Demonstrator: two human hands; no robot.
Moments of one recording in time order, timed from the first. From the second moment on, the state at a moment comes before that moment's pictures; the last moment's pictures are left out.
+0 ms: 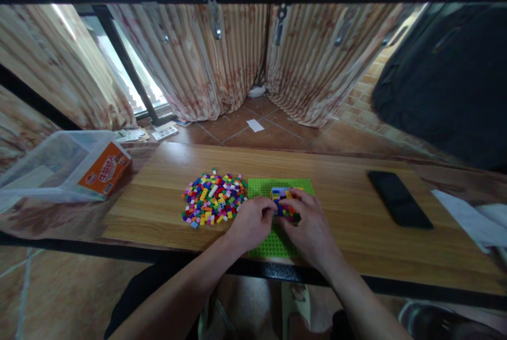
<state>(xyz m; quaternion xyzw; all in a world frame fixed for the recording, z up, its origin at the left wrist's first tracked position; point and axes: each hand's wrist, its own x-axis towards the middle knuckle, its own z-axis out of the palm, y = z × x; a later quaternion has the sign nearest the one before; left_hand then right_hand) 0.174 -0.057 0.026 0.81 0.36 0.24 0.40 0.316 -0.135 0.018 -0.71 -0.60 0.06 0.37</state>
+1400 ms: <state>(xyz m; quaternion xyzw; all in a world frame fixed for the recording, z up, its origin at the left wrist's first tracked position) 0.174 -0.059 0.031 0.82 0.37 0.24 0.36 0.314 -0.130 0.012 -0.75 -0.53 0.04 0.40</state>
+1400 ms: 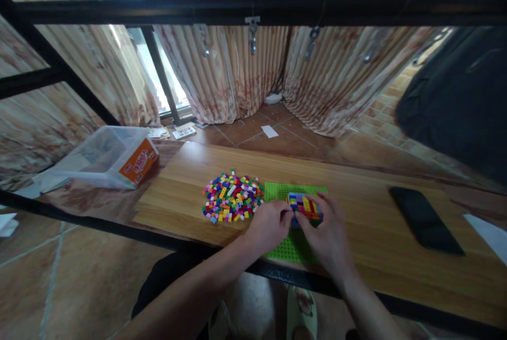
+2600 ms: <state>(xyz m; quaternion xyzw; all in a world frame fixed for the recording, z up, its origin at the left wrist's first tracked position) 0.070 0.031 0.066 0.79 0.57 0.16 0.17 0.387 -0.120 -0.012 -0.70 -0.68 0.02 0.22</state>
